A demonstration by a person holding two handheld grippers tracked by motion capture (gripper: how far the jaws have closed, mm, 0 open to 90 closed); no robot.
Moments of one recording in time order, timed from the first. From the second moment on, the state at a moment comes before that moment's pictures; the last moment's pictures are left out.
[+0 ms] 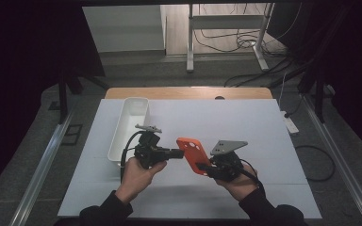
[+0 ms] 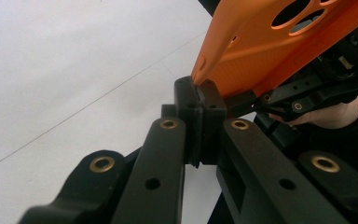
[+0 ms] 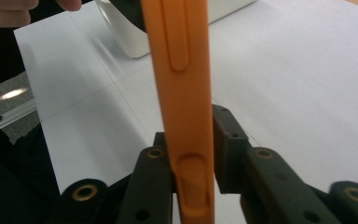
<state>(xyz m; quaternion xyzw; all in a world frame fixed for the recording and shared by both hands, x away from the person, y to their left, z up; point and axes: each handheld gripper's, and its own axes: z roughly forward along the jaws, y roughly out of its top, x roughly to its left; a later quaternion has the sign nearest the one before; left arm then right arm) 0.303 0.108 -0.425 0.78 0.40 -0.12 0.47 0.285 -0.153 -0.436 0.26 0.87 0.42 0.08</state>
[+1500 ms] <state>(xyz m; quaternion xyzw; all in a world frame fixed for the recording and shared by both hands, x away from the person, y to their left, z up) 0.309 0.123 -0.418 0.80 0.41 -0.04 0.44 0.282 -0.171 -0.435 0.30 0.86 0.41 0.09</state>
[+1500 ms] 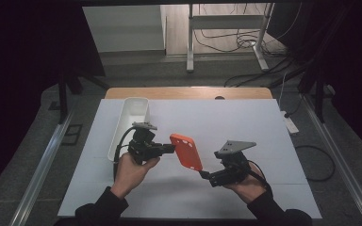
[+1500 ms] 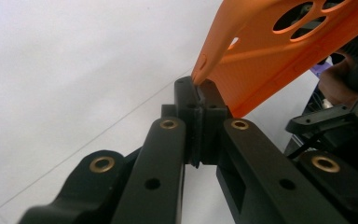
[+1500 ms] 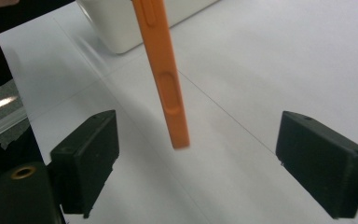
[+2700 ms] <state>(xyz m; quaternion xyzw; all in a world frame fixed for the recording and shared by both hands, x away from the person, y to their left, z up) 0.332 0.167 -0.407 0.79 0.44 -0.01 0.43 0.266 -0.213 -0.438 0.33 0.86 0.37 0.13</state>
